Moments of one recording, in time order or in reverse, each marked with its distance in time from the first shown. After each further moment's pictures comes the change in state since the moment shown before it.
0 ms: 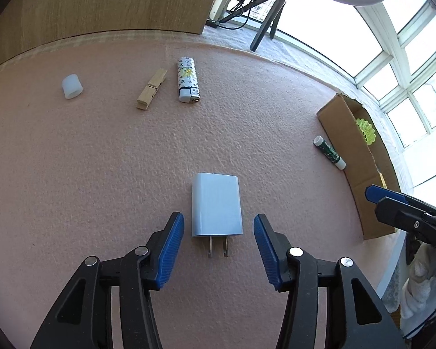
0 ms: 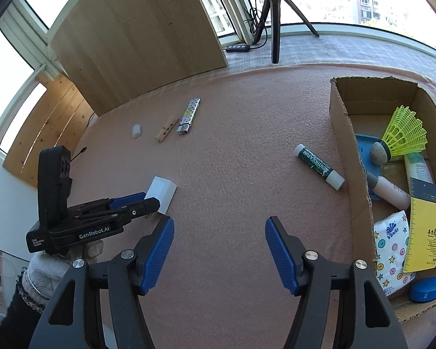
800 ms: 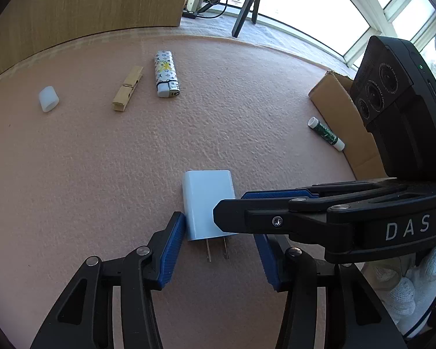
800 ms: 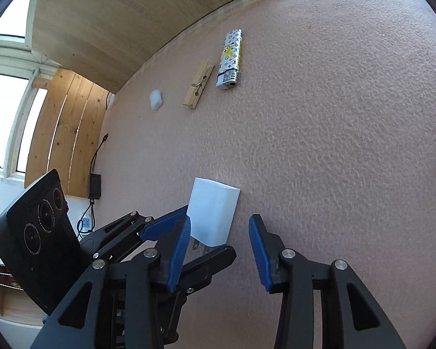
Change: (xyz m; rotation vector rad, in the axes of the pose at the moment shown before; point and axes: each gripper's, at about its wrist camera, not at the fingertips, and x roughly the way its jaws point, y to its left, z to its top) left arm 0.017 -0.011 0.004 0.096 0.041 -0.015; right arm 0.124 0.027 0.032 0.143 0.276 0.249
